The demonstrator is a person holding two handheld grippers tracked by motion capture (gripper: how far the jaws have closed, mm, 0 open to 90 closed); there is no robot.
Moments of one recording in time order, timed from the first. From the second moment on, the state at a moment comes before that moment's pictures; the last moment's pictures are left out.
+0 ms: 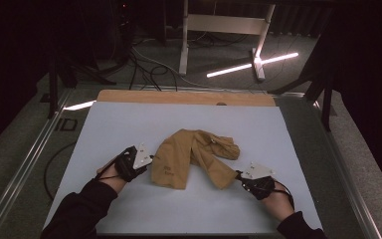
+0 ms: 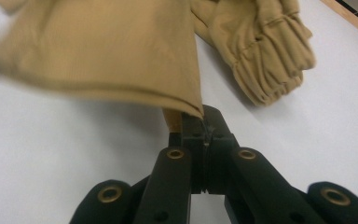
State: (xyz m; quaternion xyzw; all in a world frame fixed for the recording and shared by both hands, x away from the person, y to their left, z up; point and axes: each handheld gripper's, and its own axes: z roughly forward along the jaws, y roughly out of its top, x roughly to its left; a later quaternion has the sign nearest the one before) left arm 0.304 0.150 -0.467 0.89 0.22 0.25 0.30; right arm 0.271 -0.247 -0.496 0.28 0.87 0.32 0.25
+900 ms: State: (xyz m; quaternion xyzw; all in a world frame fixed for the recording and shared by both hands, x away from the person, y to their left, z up) left arm 0.235 0.269 -0.480 0.88 0.30 0.26 0.26; right arm 0.242 -0.333 -0.505 0.38 0.84 0.27 0.27
